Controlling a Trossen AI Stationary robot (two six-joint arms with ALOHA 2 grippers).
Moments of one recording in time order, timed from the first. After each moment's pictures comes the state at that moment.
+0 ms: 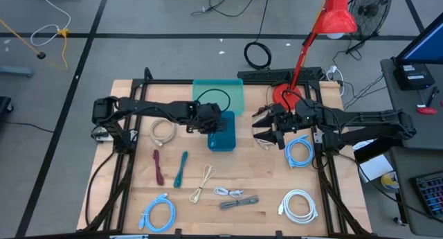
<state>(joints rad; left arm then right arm) 0.14 1.72 1.25 -0.59 -0.03 -1.32 -0.07 0.95 0.76 -0.03 -0.21 0.49</state>
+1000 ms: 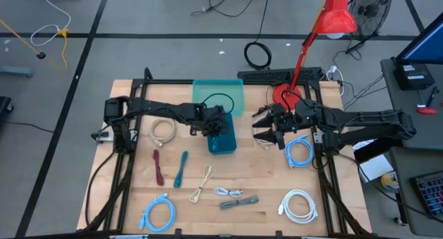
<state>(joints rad) 0.17 1.84 1.25 -0.53 0.07 -1.31 -0.07 0.95 0.76 -0.04 -0.21 0.48</state>
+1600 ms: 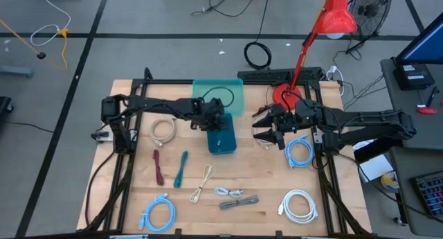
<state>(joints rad) 0.22 1.79 1.27 -0.52 0.08 -1.16 -0.07 0.95 0.76 -0.04 -0.21 0.46</state>
